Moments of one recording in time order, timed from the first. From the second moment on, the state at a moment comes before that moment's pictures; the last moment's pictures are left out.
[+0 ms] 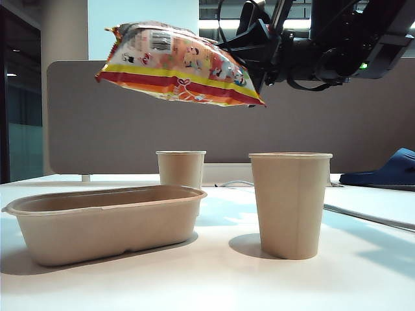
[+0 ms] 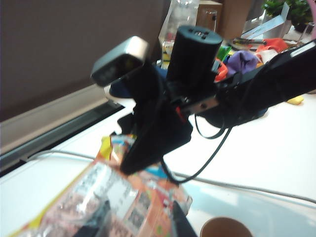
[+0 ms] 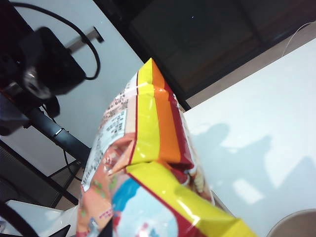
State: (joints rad) left arm -0.51 0.98 0.89 -0.06 0.44 0.05; right arm 0.31 1.96 1.29 0.88 -1.49 0.87
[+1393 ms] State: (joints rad) left arm -0.51 0.45 0.74 -0.92 0.29 0.12; right arm 0.51 2.01 1.28 0.43 -1.33 0.29
